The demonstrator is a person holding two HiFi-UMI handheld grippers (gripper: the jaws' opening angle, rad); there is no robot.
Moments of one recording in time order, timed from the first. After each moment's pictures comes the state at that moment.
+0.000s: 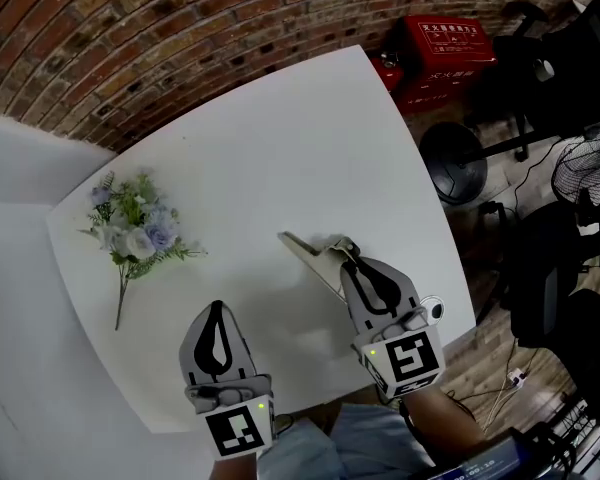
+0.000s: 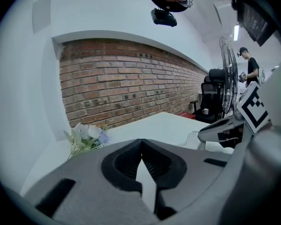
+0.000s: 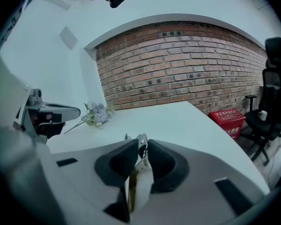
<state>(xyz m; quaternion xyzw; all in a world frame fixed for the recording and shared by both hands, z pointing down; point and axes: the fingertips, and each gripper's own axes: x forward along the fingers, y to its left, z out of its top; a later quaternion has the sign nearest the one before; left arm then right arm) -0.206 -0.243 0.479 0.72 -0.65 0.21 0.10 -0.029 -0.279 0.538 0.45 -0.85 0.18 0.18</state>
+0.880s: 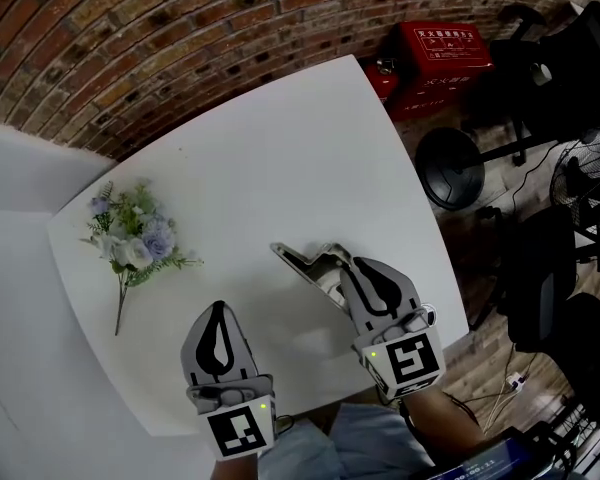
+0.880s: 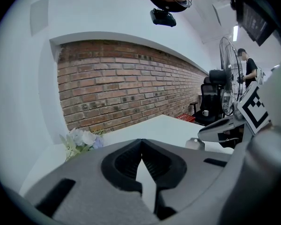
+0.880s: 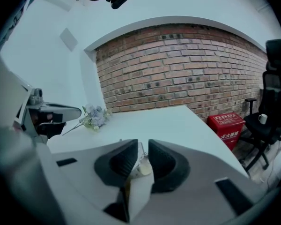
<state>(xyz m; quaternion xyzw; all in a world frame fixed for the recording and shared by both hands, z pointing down) -0.191 -0.257 0.470 0.72 -0.65 0.20 0.09 -0.016 -0.293 0.527 0.45 -0.86 0.17 0.17</state>
